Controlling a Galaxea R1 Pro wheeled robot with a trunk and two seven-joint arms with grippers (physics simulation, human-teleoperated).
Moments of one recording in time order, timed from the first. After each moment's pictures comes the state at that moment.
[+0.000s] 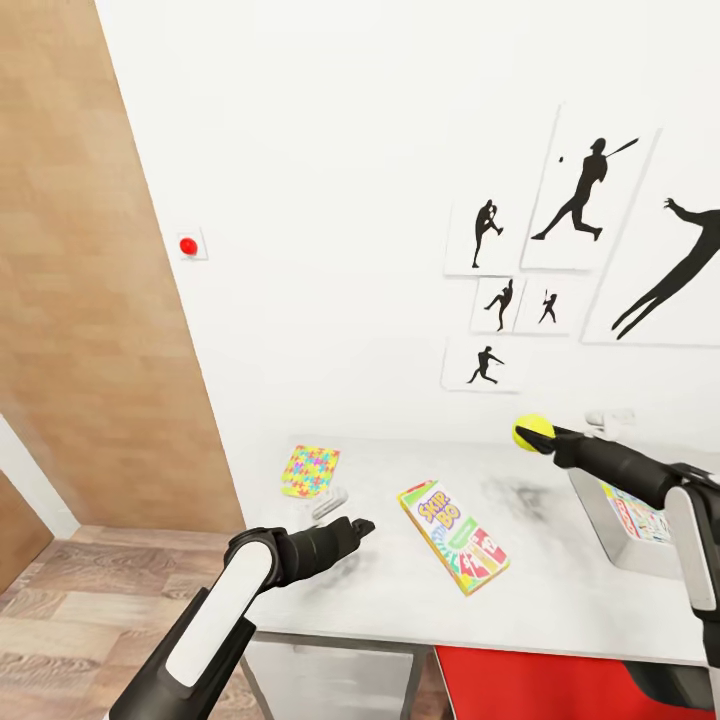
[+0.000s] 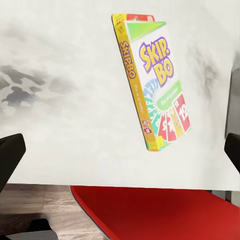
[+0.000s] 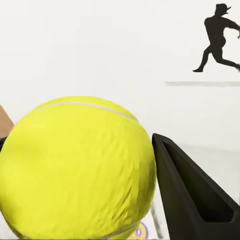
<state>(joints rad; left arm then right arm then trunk) -0.41 -0.02 -0.47 -1.55 1.34 0.66 0.80 -0.50 -0.28 -0.32 -1.62 -0.18 0.77 0.68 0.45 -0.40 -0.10</state>
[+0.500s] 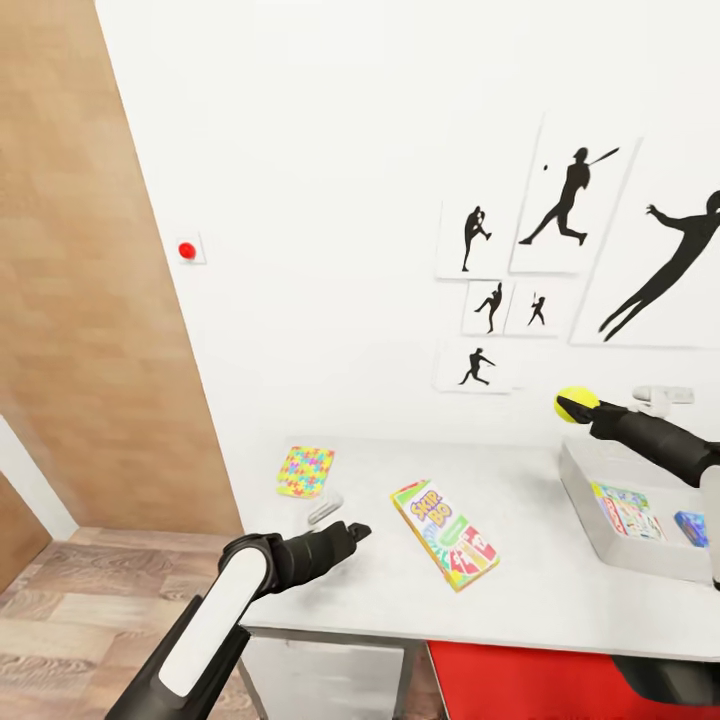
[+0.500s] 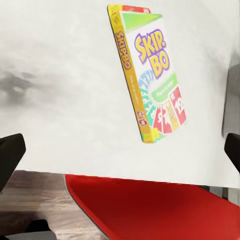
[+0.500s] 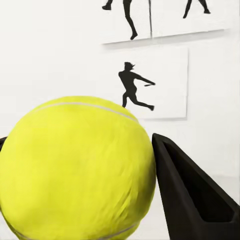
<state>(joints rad) -0.39 -0.02 -0.46 -1.56 1.33 0.66 0.80 -0.58 -0.30 -0.41 -1.61 -0.16 0.77 0.55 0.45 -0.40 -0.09</state>
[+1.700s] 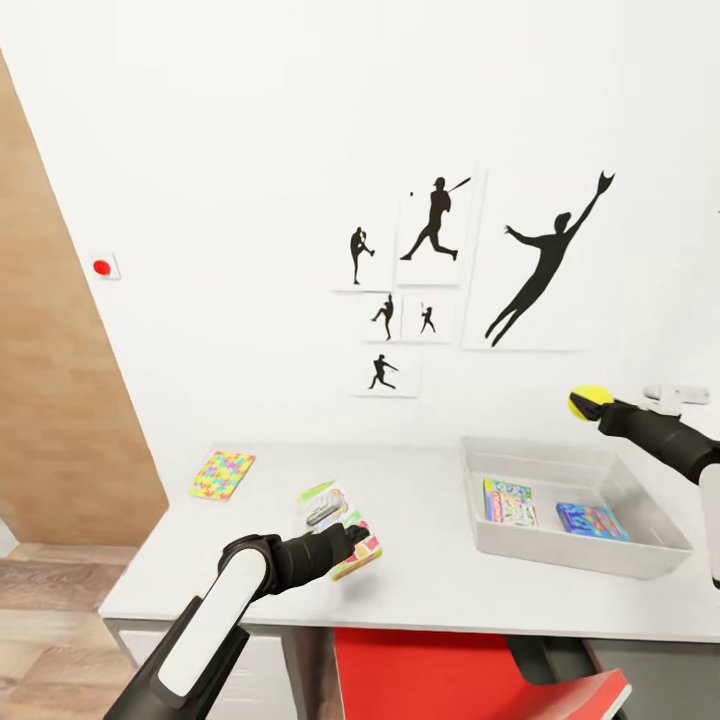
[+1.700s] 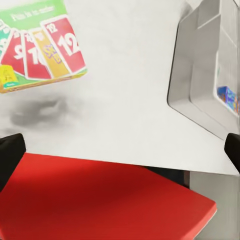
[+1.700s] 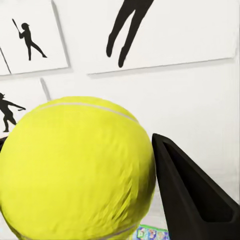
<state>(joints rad) -0.39 -0.01 -0.46 -1.55 1.33 0.66 0.80 -0.58 -0.30 -0.41 -1.61 -0.16 0.74 0.42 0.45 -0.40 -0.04</state>
